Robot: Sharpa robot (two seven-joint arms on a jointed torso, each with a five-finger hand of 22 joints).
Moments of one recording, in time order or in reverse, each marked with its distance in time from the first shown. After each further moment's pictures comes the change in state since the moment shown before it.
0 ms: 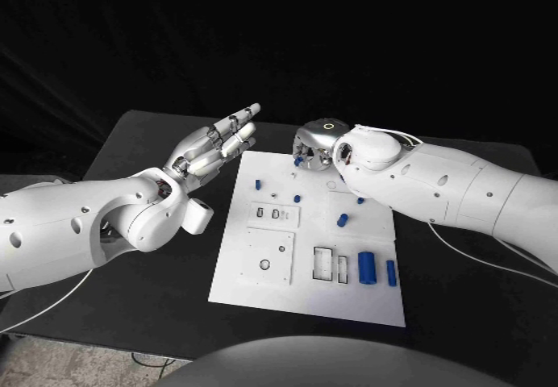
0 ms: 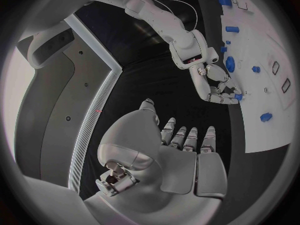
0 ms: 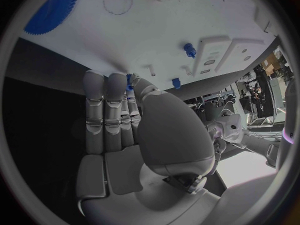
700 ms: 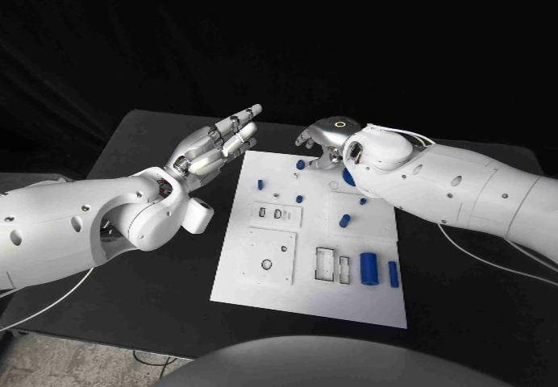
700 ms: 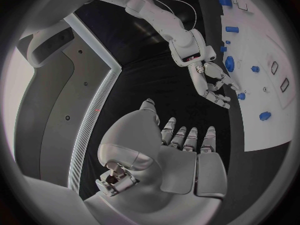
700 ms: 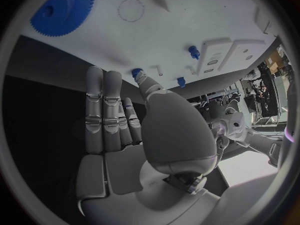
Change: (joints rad) left arm 0.000 -0.017 0.000 0.011 0.008 0.000 -0.006; left_hand 0.008 0.000 0.003 -0.003 0.004 0.009 0.009 0.000 0.001 0.000 0.000 0.000 0.000 0.000 0.000 0.000 0.000 0.000 -0.004 0.004 0.000 0.000; right arm 0.010 -0.044 -0.001 0.033 0.012 -0.024 -0.037; right_hand -0.060 -0.046 -0.069 0.016 -0.021 -0.346 -0.042 -0.014 -0.086 -0.286 0.051 0.027 0.006 -0.066 0.038 -0.025 -0.024 0.000 -0.091 0.031 -0.132 -0.085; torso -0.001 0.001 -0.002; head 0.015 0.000
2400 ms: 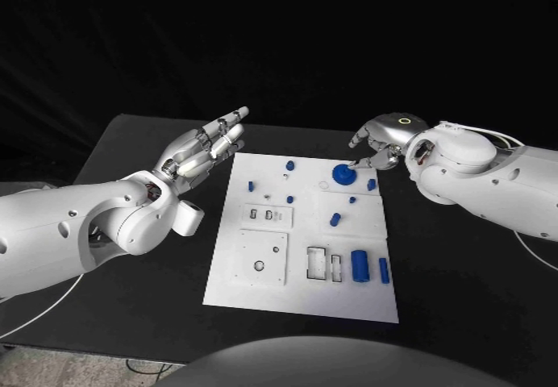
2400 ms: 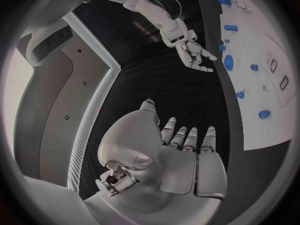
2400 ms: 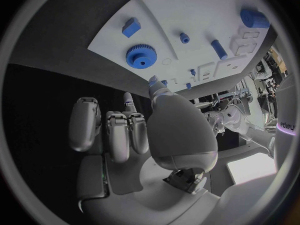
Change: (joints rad) left arm -0.003 0.003 -0.002 -0.019 0.010 0.002 -0.007; left_hand 0.008 0.000 0.003 0.003 0.004 0.004 0.004 0.000 0.001 0.004 0.004 0.000 0.000 0.000 0.000 0.000 0.000 0.000 0.000 0.000 0.000 0.000; right arm 0.030 -0.366 0.000 0.283 0.002 0.018 -0.063; right_hand -0.133 0.017 -0.098 0.109 -0.062 0.152 0.014 -0.001 -0.007 0.541 -0.115 1.475 1.240 0.113 -0.067 0.865 0.713 -0.078 0.228 -0.063 0.588 0.641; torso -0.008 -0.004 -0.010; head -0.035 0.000
